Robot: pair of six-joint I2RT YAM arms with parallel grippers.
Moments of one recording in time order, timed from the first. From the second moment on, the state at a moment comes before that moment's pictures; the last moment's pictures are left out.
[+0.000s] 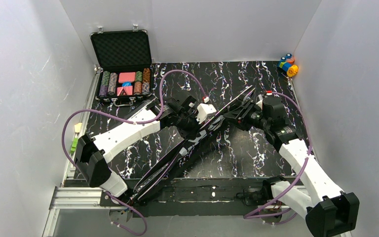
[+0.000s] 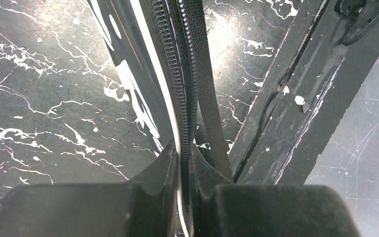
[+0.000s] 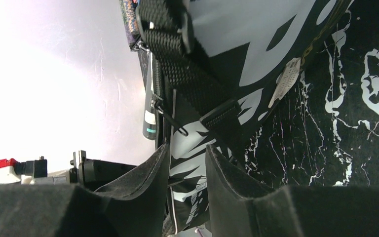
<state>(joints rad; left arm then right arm) -0.86 1.53 1.40 -0.85 0.30 0.18 0.32 0.94 0.77 -0.33 -0.39 1.10</state>
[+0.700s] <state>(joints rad) -0.86 1.53 1.40 -0.84 0.30 0.18 0.28 0.98 0.77 -0.24 -0.40 1.10</state>
